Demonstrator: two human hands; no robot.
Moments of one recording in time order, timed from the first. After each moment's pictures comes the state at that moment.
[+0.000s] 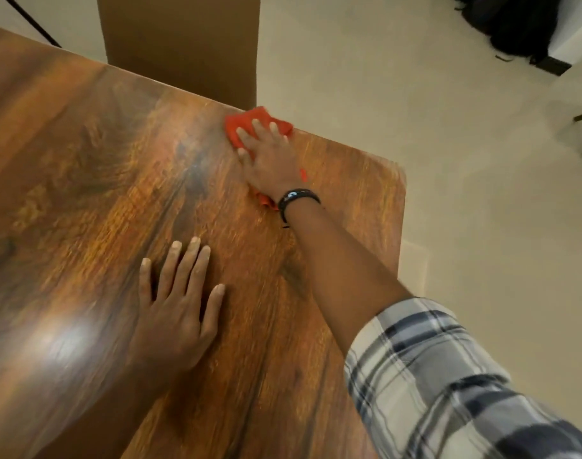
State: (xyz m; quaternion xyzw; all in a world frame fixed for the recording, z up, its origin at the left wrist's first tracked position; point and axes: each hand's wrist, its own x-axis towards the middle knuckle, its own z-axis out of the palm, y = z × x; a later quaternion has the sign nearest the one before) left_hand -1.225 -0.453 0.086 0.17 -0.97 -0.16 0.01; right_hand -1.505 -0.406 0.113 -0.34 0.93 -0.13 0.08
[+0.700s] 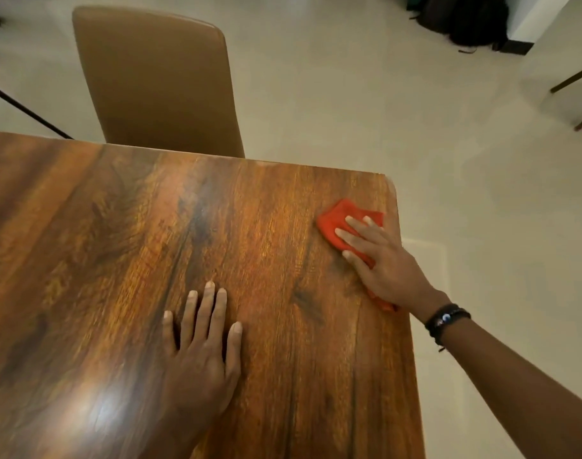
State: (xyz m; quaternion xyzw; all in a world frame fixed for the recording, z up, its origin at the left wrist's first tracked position) left_hand -1.226 -0.453 0.083 0.17 -0.97 -0.16 0.01; right_hand -1.441 -0.193 0.108 -0.27 0.93 -0.21 0.08
